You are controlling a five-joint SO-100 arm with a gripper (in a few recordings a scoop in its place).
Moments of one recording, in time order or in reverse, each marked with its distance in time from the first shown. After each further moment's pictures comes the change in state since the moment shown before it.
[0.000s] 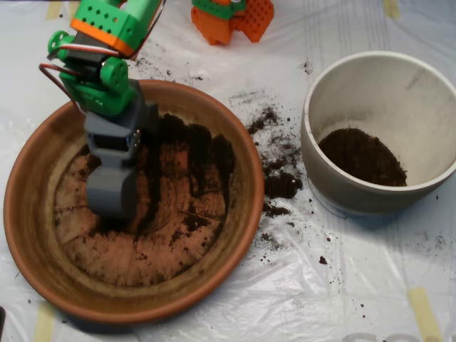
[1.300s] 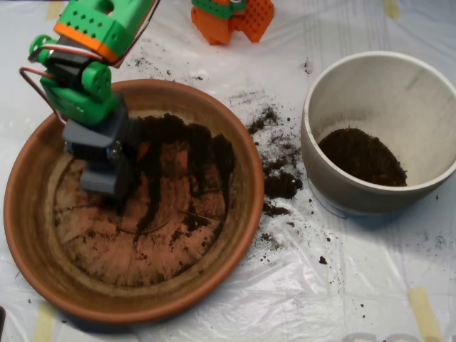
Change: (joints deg) arm 0.2 -2.9 -6.9 -1.1 0.4
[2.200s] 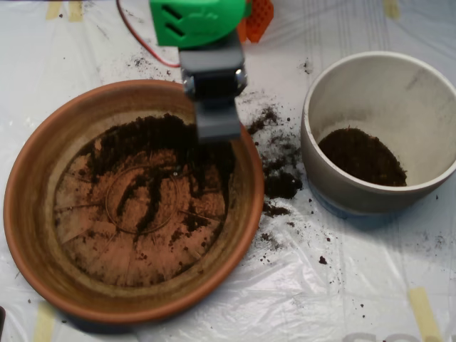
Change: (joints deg) arm -29.6 28.4 -4.7 25.0 9.4
